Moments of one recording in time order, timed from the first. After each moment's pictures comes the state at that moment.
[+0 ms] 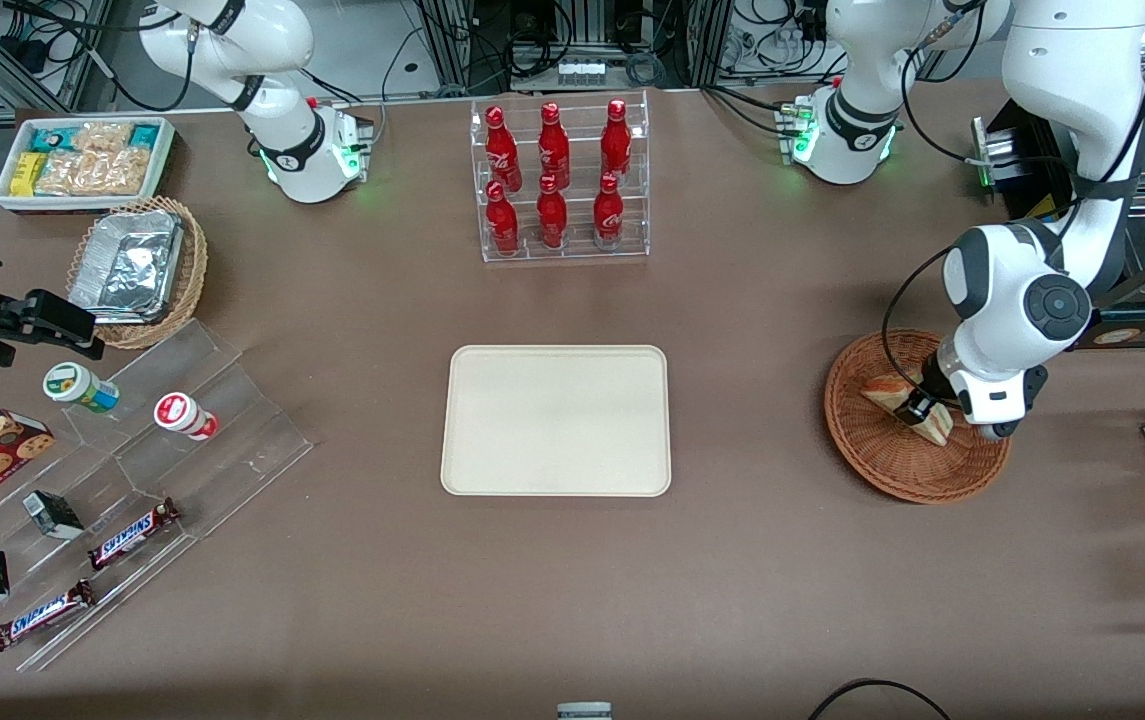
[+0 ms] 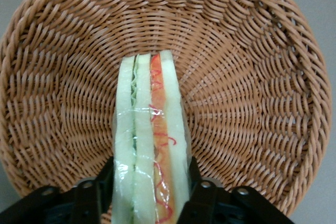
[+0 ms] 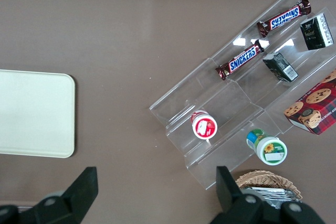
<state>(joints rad) -0.07 0.26 0.07 -2.24 -0.01 2.45 -0.86</state>
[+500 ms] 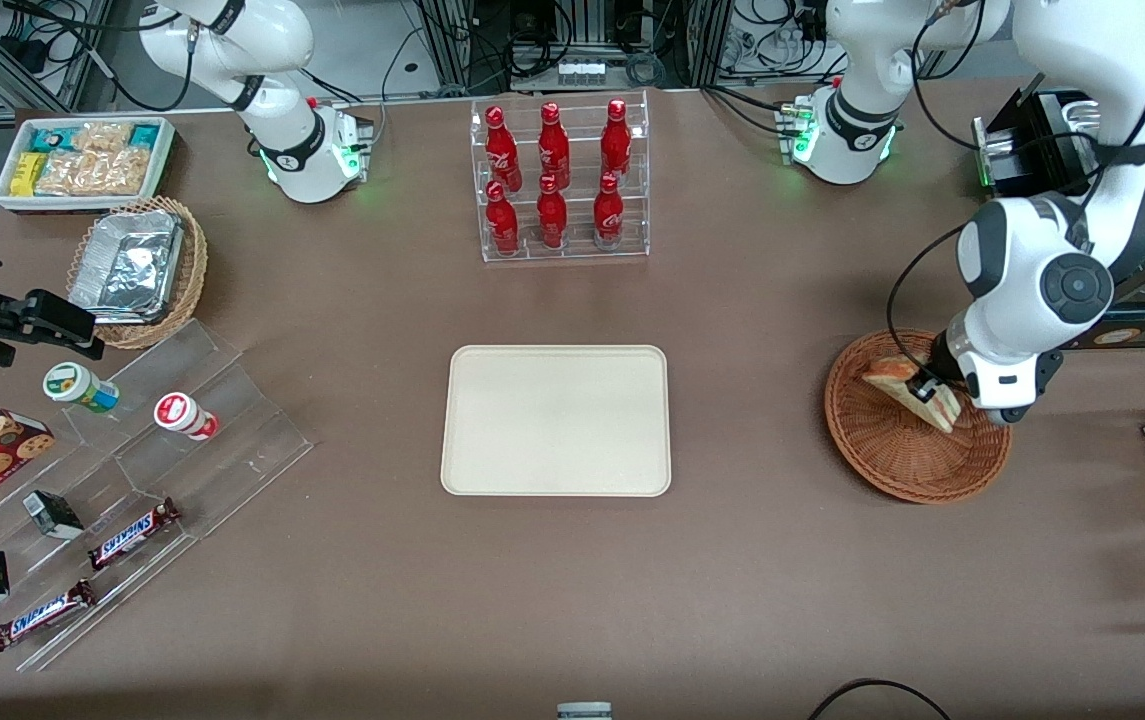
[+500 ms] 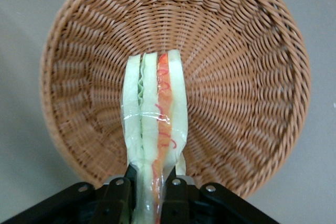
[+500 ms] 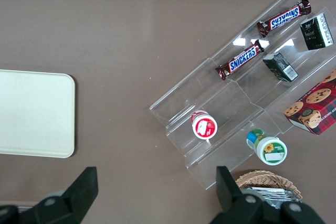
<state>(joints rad) -0.11 0.12 0.06 -2.21 0.05 2.22 -0.86</state>
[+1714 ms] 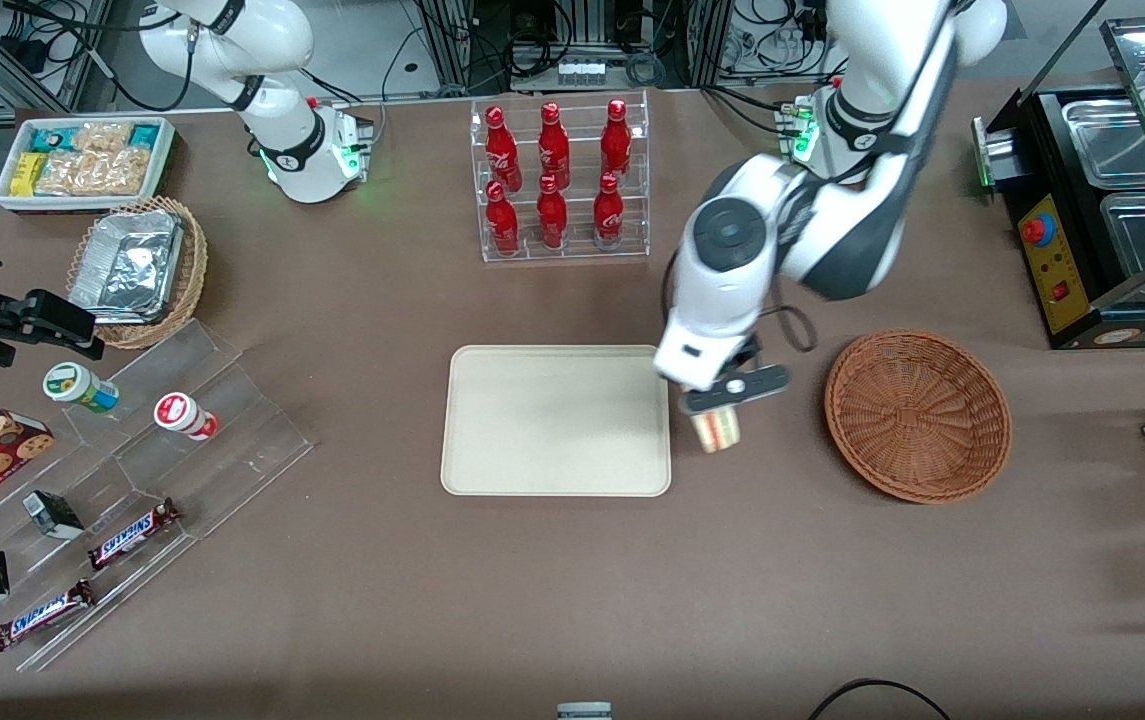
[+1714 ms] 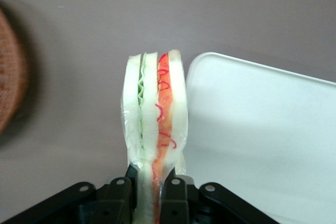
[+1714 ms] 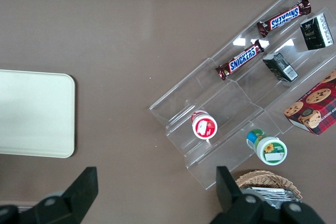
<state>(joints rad) -0.67 0.41 0.04 -1.69 0.07 2.10 -0.87</state>
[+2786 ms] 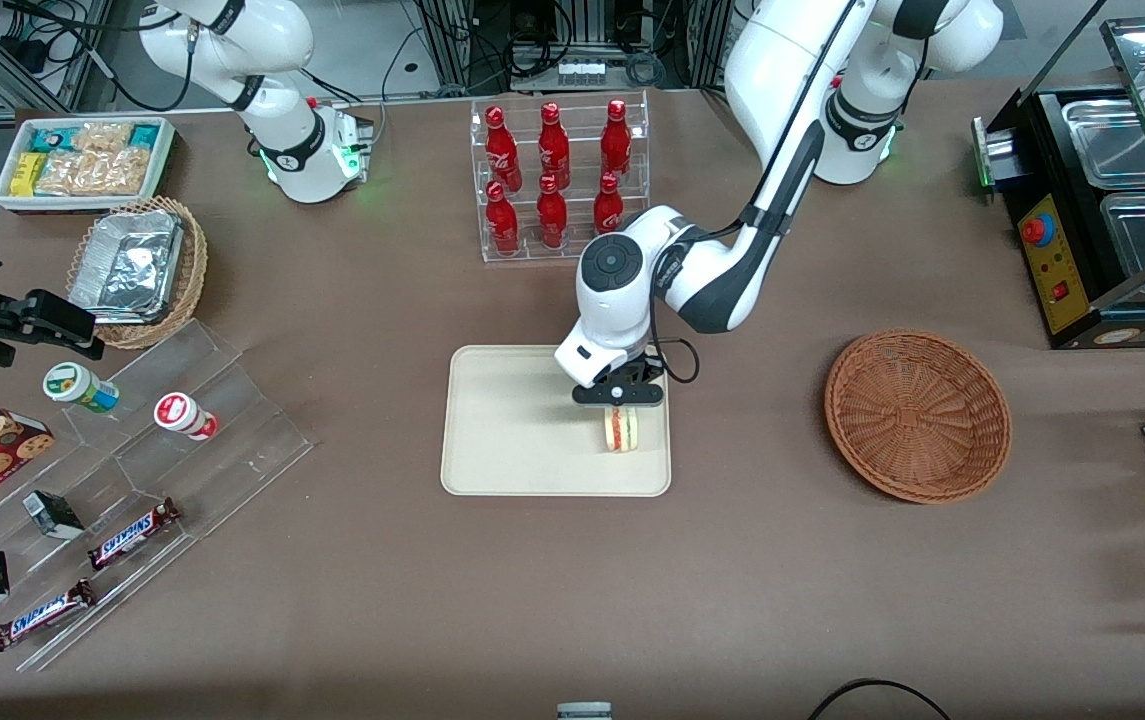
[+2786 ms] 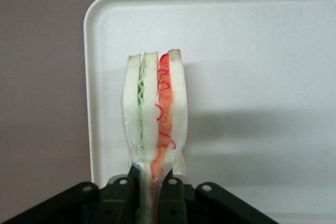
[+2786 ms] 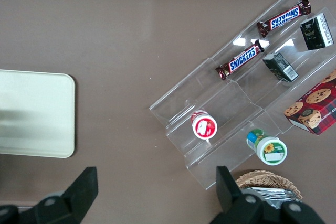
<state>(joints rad) -0.80 0.61 0.05 -1.68 0.07 2.30 -0.77</state>
